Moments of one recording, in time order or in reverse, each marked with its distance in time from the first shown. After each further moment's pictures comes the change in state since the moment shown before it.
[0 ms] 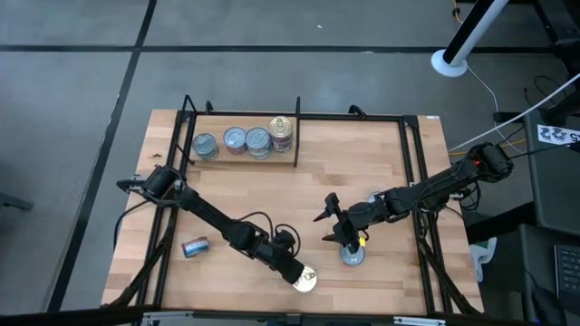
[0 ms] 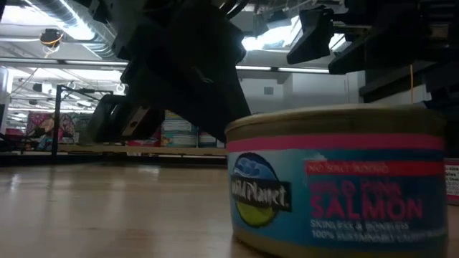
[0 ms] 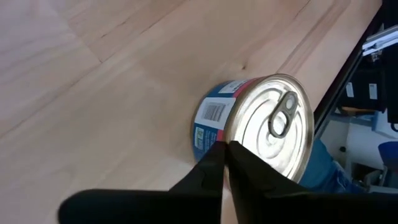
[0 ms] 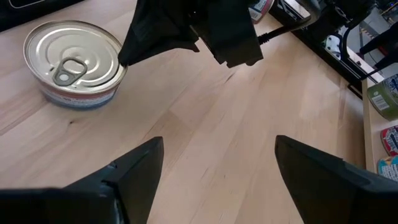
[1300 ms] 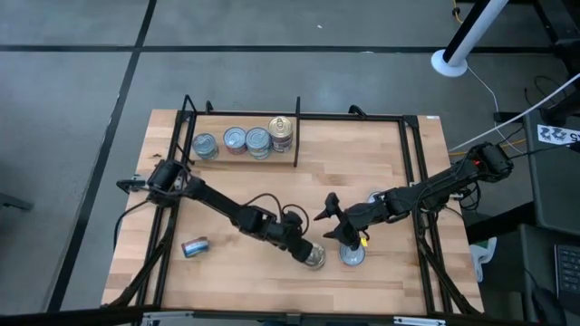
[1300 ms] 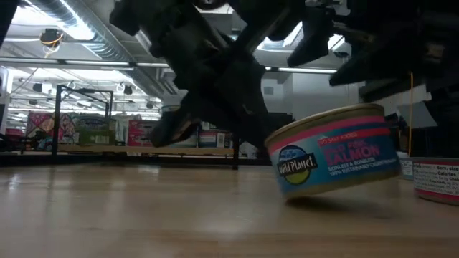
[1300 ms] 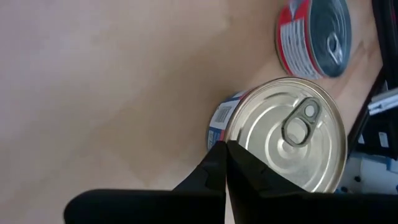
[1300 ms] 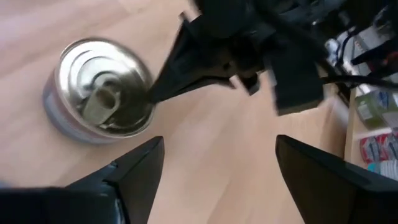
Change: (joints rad) left arm 0.133 0.000 -0.003 0.012 -0.040 0.124; right arm 0.000 0.000 0.000 -0.033 0.037 -0.142
